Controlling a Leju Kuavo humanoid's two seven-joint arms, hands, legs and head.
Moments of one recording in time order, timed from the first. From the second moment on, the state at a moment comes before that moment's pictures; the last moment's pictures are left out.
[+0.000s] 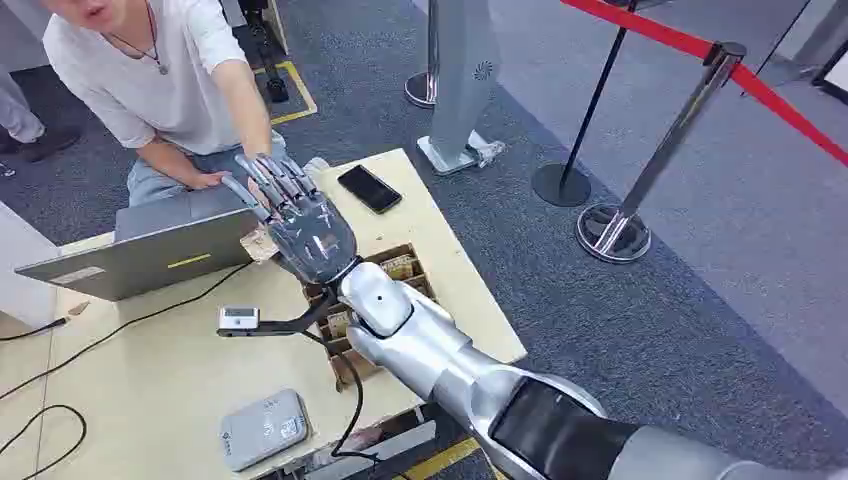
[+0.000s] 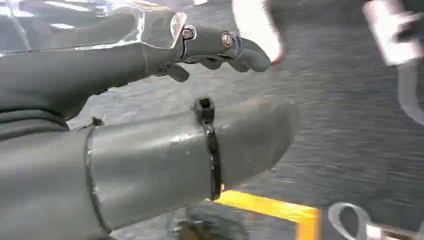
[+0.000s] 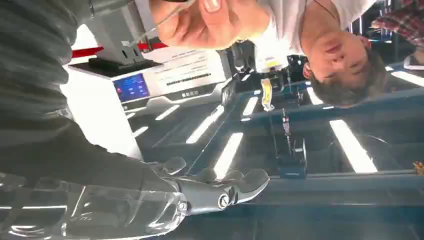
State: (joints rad) left arm -0.14 -0.24 0.94 -0.19 -0.87 0.58 -0.19; right arm -0.62 0.12 0.46 -0.92 1.40 -0.68 -0.08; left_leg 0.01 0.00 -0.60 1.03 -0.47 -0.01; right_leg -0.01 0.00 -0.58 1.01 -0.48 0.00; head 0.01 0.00
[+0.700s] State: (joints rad) left arm -0.11 -0.23 0.94 -0.19 -0.88 0.58 -0.22; right arm -0.57 0.11 0.42 -0.95 1.42 -0.65 -0.08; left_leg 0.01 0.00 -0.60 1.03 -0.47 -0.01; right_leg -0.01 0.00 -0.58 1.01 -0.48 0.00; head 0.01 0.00
